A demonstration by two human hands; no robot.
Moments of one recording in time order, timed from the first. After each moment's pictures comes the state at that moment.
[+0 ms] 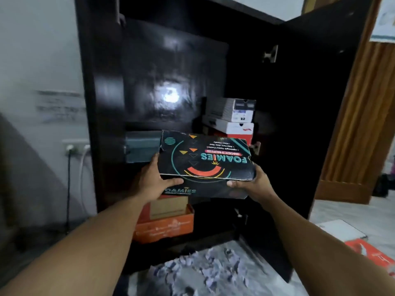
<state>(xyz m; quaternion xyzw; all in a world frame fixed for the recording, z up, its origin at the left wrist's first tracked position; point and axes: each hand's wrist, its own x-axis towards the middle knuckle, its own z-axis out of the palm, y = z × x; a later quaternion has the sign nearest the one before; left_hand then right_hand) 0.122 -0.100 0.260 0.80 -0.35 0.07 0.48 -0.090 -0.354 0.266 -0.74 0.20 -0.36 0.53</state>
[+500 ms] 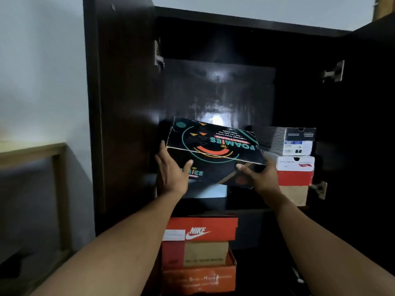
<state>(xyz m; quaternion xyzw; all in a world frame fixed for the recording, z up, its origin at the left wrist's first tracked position) 0.176 -0.149 0.360 0.75 -0.16 0.33 0.55 0.099 -0.381 0.347 -0.67 0.04 -0.43 0.60</state>
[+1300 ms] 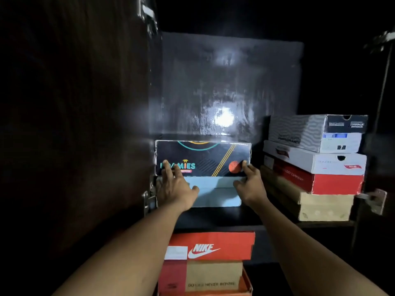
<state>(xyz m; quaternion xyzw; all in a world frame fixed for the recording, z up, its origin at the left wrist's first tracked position) 0.308 -0.198 0.300 0.94 -0.12 0.20 0.24 0.254 -0.406 0.293 -0.84 0.13 -0.36 0.38</state>
